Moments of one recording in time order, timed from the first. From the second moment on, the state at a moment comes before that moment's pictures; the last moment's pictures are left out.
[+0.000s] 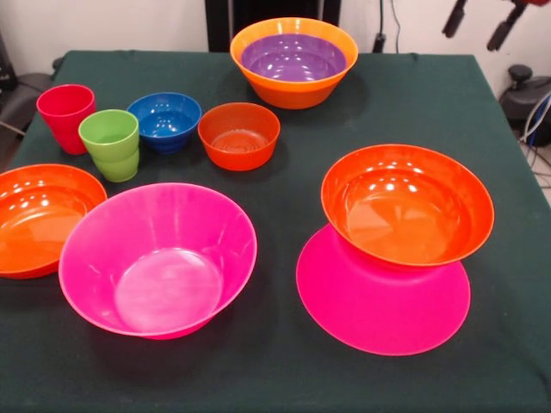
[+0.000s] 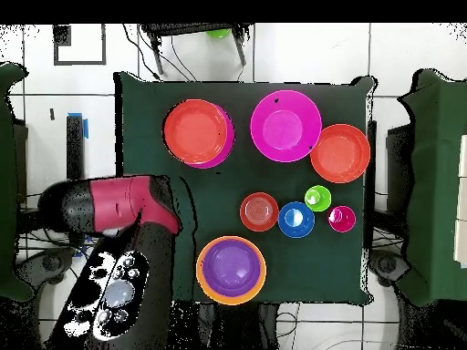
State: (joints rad) arm 0.34 -0.66 -0.27 1.55 0.06 0.82 2.13
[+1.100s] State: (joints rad) arm 0.29 -0.68 -0.32 1.91 0.07 0.34 2.13
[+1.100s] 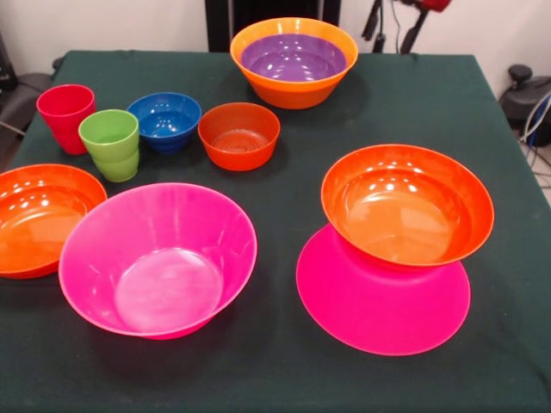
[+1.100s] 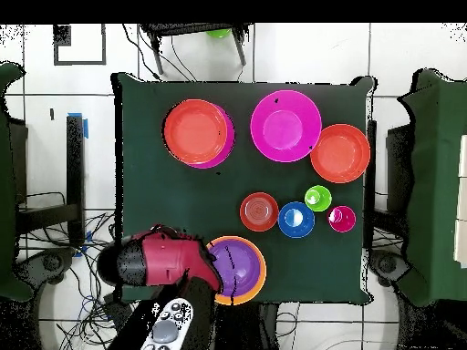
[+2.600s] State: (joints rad) arm 0.20 -0.49 -0.32 2.11 0.07 0.00 2.13
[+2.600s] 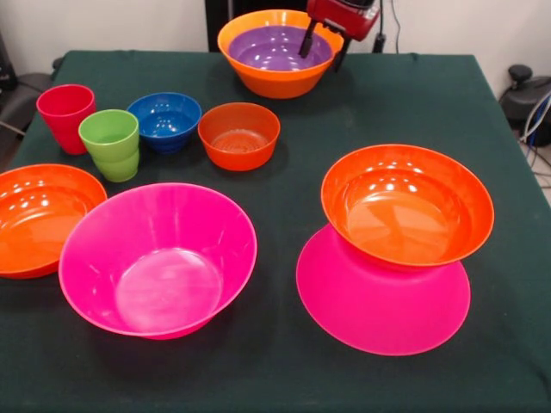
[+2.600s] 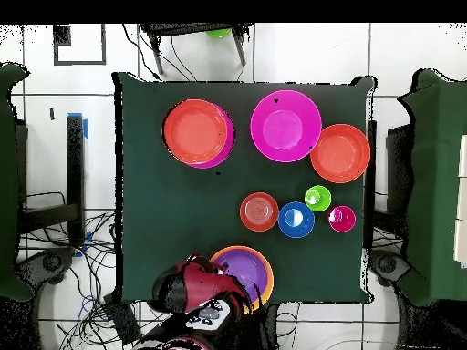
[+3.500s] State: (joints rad) arm 0.17 -0.48 -0.31 2.12 0.05 0.00 2.13
